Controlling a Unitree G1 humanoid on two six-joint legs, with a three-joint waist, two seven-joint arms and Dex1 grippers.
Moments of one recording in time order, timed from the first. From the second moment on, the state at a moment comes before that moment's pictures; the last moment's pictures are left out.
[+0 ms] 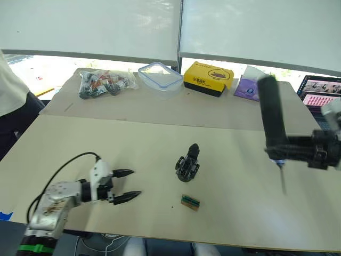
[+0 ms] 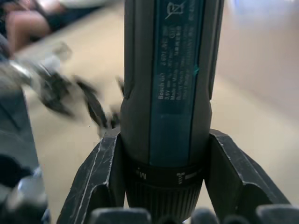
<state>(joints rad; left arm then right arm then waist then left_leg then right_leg) -0.03 0.73 0.10 -0.02 -0.44 0.15 -1.23 -0.10 -1.40 -0.40 -0.17 0.99 0.98 1.05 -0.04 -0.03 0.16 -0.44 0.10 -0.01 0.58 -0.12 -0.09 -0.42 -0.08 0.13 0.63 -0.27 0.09</state>
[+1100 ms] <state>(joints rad) -0.01 0.87 0.33 0.07 -0.45 0.09 -1.22 -0.12 -1.22 -0.37 0.10 0.49 0.42 1.38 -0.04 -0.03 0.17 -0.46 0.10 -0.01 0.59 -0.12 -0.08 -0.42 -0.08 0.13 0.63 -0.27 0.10</state>
